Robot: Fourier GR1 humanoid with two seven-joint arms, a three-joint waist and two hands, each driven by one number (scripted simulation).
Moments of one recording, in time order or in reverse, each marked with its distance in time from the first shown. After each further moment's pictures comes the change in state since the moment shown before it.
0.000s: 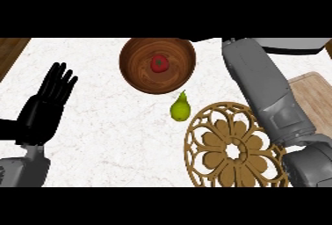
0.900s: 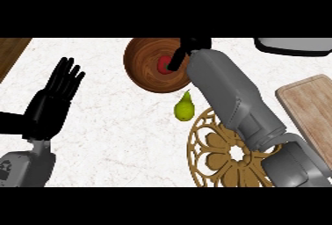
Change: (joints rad) left arm -0.045 -0.008 -0.034 -0.003 0.000 0.019 0.020; right arm -0.071 0.108 0.387 0.062 0.319 0.209 0.427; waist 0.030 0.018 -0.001
